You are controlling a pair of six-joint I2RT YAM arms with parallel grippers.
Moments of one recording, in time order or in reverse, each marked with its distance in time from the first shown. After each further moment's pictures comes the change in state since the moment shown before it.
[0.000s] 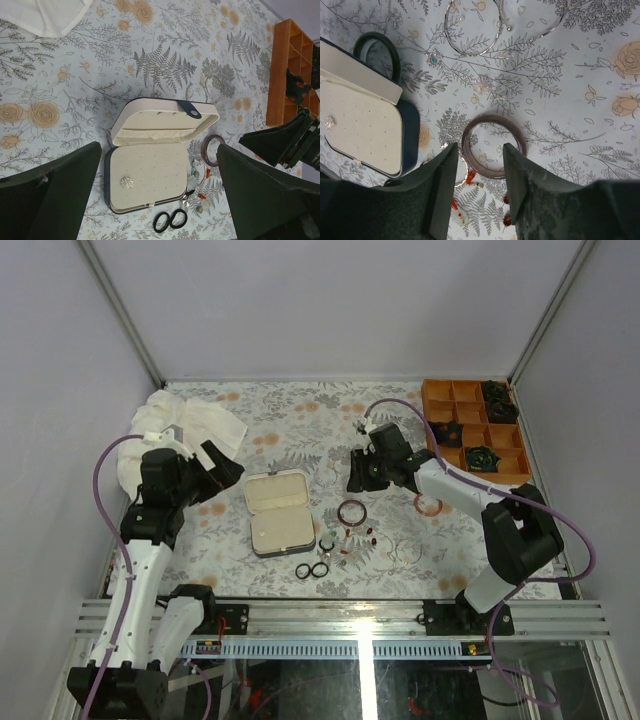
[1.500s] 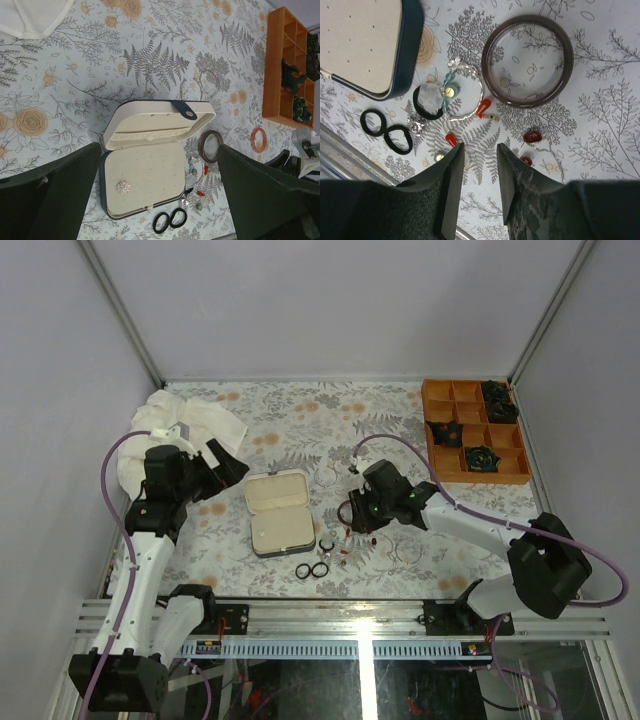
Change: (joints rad) left arm 0.014 0.051 -0.019 0.063 0.068 0.022; right arm 0.179 -0.187 -0.214 -0.042 0.044 -0.042
